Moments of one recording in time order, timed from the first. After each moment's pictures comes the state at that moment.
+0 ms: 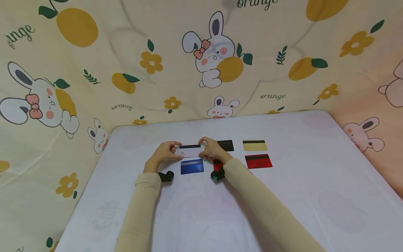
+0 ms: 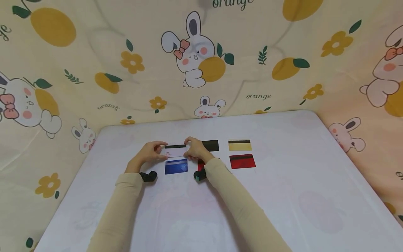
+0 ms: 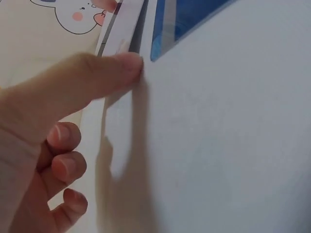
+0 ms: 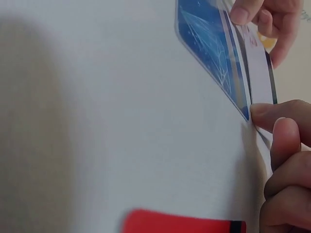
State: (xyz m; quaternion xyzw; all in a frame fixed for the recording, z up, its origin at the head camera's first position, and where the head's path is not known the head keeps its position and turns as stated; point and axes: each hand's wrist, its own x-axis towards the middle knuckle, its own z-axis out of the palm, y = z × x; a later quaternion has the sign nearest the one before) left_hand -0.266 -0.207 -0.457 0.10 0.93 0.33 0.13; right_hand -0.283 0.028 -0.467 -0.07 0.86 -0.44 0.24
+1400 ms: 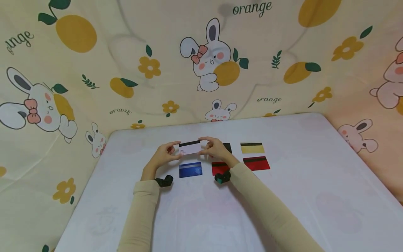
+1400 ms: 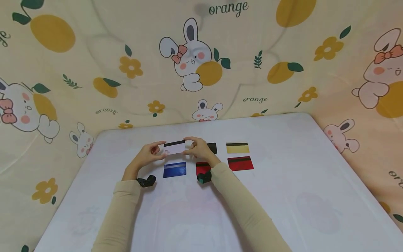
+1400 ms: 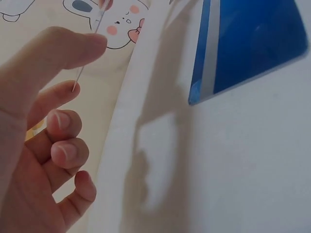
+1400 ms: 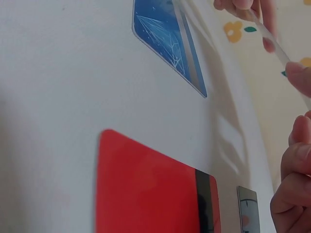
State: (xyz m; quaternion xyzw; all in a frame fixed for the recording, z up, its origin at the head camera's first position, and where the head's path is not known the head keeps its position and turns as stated) left_hand -0.255 -0.203 -0.452 0.14 0.89 0.43 0.07; right_hand -0.276 0.054 -0.459 -0.13 0.81 -0.55 0.17
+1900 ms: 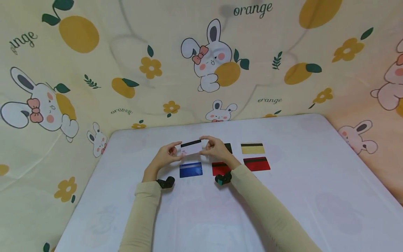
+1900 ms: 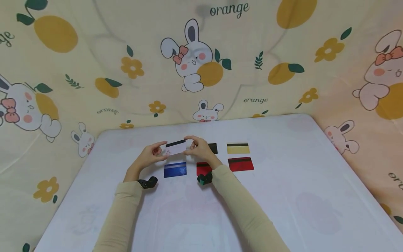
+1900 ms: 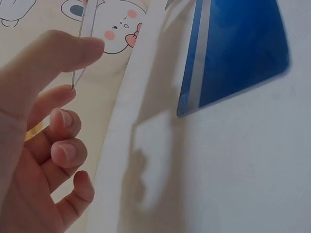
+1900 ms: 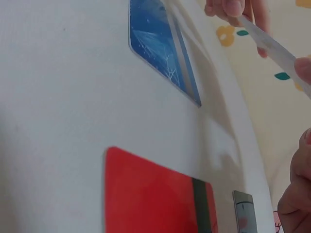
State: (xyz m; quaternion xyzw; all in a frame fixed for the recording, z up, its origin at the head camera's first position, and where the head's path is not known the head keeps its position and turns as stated) left_hand -0.252 -0.199 -0.456 0.13 0.89 0.43 0.07; right_hand -0.272 0.056 -0.460 -0.18 0.79 -0.57 0.11
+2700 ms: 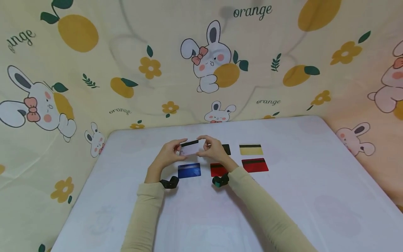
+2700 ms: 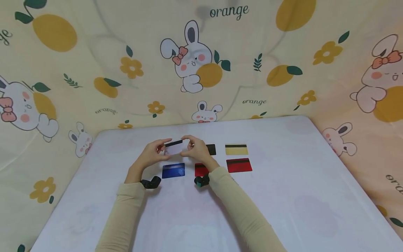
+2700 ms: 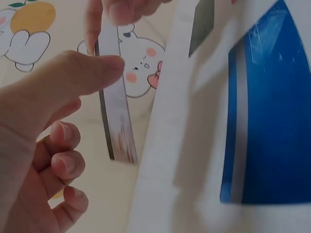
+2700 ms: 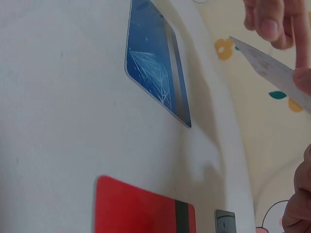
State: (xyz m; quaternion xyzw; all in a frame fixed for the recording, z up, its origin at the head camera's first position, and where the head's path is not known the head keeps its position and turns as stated) left_hand -0.243 -0.172 -0.428 0.20 0.90 0.38 0.00; right_hand -0.261 0.050 -0.449 -0.20 0.84 -0.51 0.02
